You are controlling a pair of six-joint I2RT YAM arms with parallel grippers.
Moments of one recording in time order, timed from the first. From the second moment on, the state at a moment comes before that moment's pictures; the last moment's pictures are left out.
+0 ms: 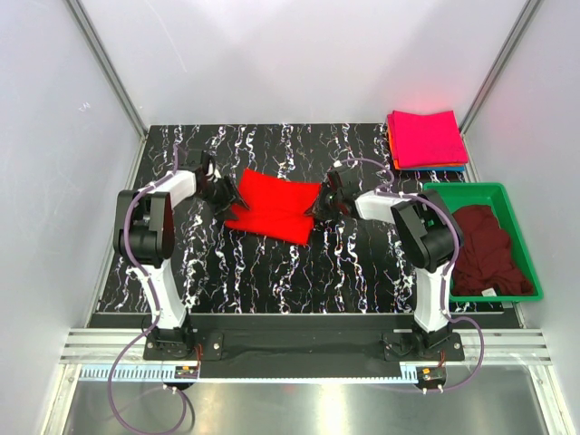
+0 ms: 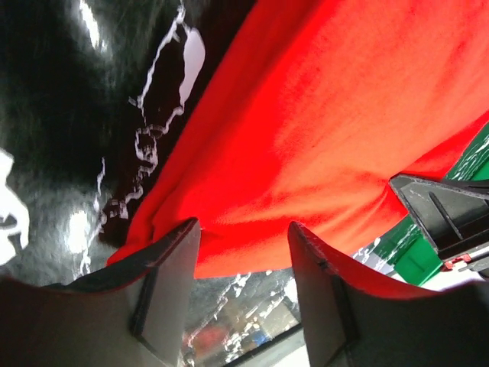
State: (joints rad) left arm -0.06 1.96 1.31 -0.56 0.48 -0.60; right arm 0.48 2.02 1.18 0.05 -0.23 0.83
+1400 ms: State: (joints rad) left arm -0.16 1.82 1.31 -0.71 0.36 -0.49; right arm 0.04 2.47 2.55 -0.98 0.10 -0.11
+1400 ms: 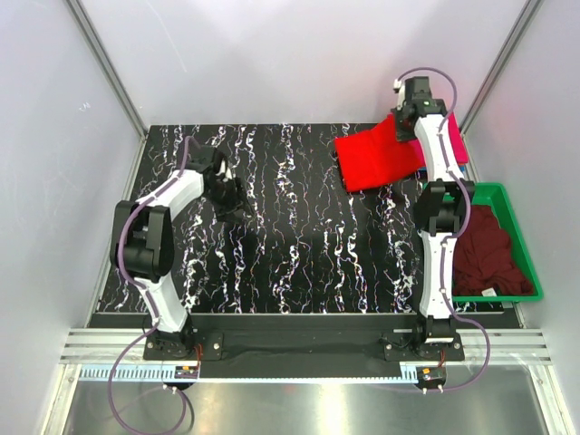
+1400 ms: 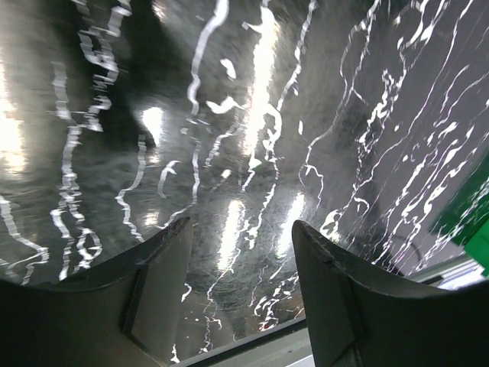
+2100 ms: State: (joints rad) left arm -0.26 1.99 1.46 -0.77 0.36 -0.50; right arm -0.17 2.52 2.69 -0.77 -0.06 -0.16
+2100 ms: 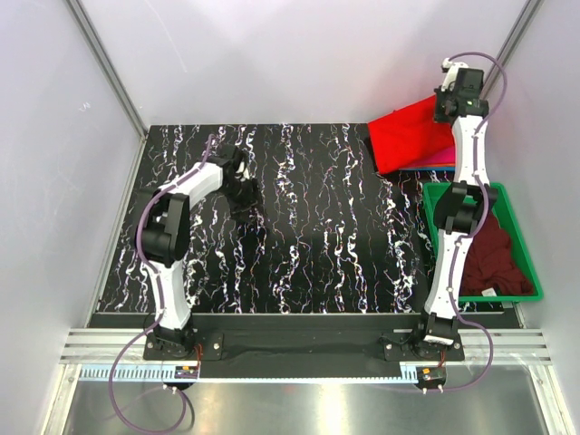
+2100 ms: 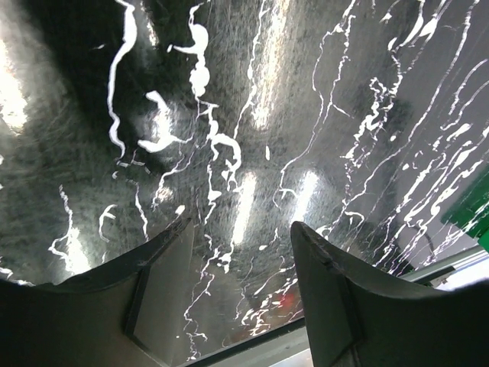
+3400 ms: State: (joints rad) left arm -0.31 2.18 1.86 -0.95 0.35 -0.52; right arm -0.37 2.63 2.55 -0.41 -0.22 0.25
